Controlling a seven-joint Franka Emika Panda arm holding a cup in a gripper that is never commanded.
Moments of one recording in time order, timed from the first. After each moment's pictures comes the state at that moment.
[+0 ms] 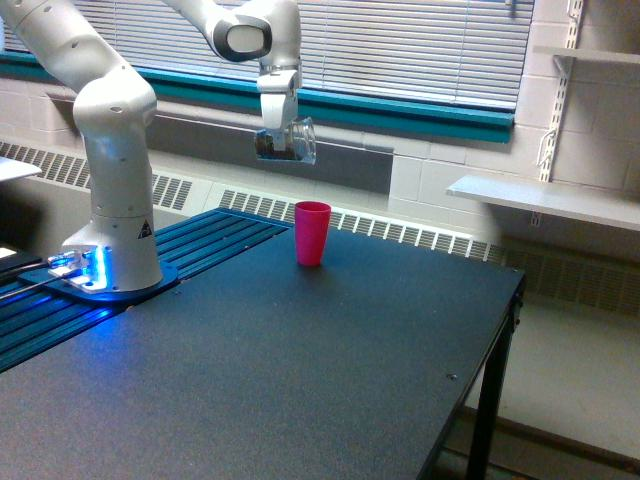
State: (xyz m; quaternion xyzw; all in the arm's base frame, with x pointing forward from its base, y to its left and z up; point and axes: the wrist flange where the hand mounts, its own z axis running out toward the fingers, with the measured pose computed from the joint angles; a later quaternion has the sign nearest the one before) arm 0.175 0.286 0.365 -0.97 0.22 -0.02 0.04
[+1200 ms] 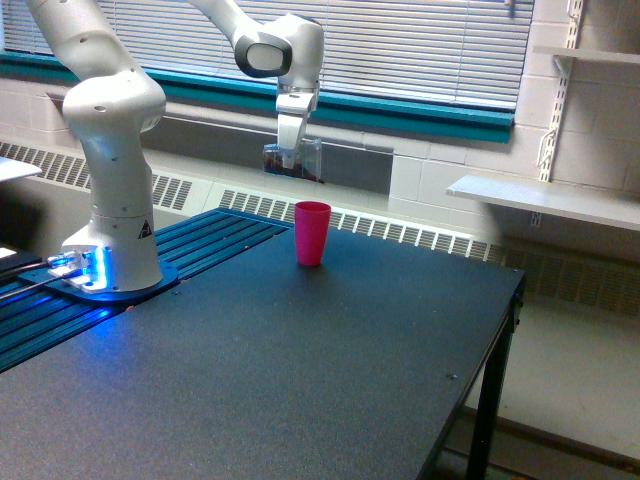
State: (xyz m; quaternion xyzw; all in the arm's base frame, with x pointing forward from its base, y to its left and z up) arm 0.202 0.301 0.331 -0.98 0.20 0.03 0.01
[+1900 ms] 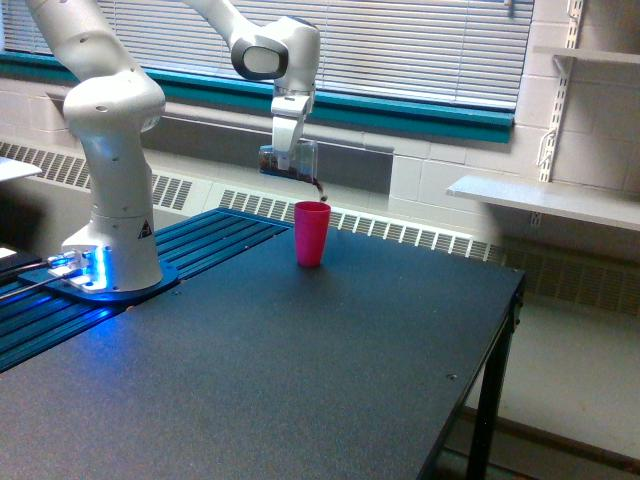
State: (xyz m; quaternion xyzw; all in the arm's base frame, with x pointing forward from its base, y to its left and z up) arm 0.190 0.302 0.325 -0.98 0.21 0.04 0.01
